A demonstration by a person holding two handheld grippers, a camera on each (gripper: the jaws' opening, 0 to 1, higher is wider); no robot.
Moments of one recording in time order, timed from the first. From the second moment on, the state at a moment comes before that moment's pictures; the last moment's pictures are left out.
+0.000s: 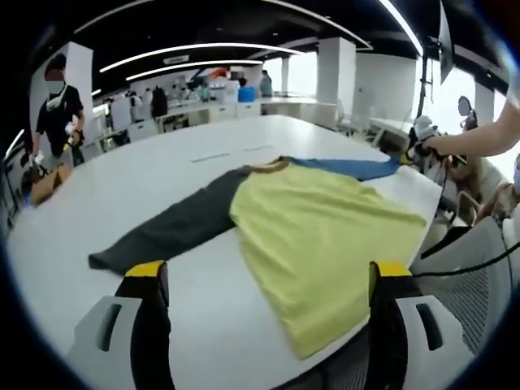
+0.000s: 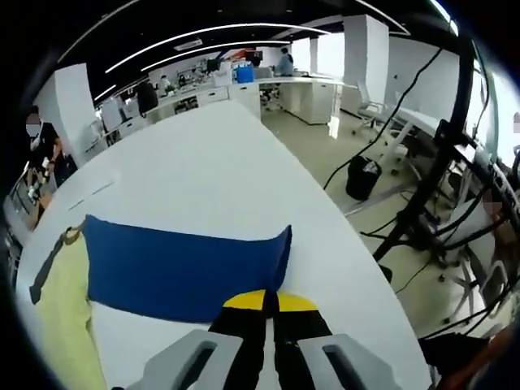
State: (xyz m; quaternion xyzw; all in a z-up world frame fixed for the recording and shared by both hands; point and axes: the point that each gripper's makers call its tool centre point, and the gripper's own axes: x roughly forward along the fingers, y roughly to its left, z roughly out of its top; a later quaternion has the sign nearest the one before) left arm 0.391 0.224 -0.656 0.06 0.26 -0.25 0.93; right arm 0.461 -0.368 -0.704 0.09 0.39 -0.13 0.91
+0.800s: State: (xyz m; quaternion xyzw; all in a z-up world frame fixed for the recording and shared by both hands) left arm 0.388 0.234 -0.656 0.03 0.28 -0.23 0.93; right arm 0.503 -0.318 -0.672 0.06 0.37 -0.05 0.93
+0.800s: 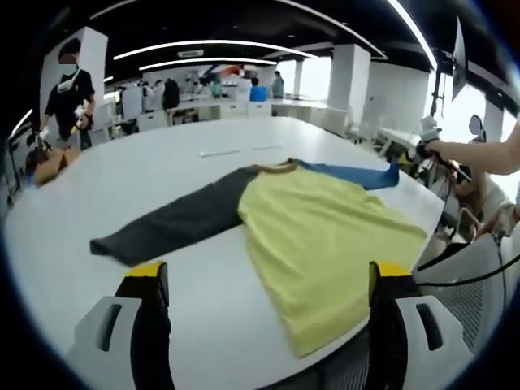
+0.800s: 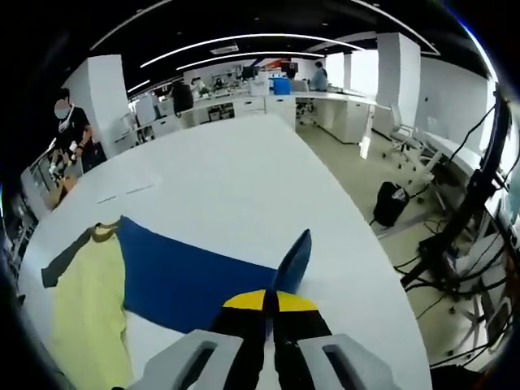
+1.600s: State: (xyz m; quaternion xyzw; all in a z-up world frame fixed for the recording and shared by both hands) left arm 0.381 0.236 -0.657 0.03 0.28 -0.23 0.93; right arm 0.538 -0.265 -0.658 0.05 0.36 0.01 0.93
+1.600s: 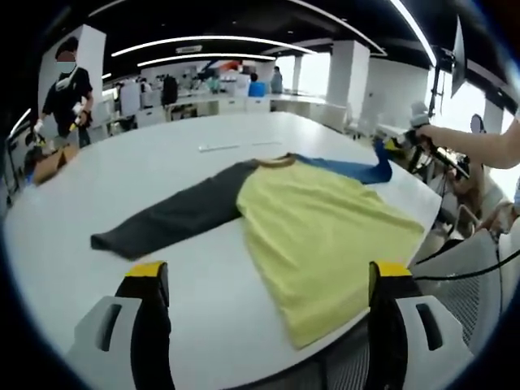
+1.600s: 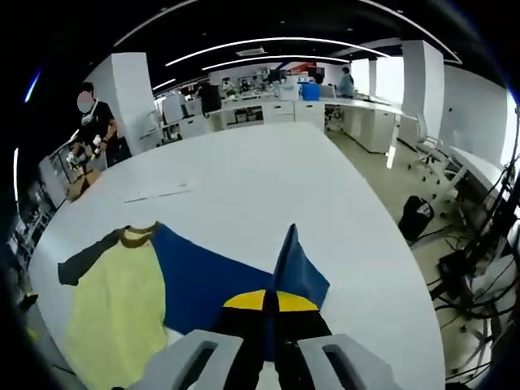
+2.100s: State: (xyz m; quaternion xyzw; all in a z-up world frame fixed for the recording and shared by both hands) left arm 0.384 0.236 -0.651 0.04 0.28 -0.24 0.93; right arm 0.539 -0.215 -0.648 0.04 0.36 0.05 0.93
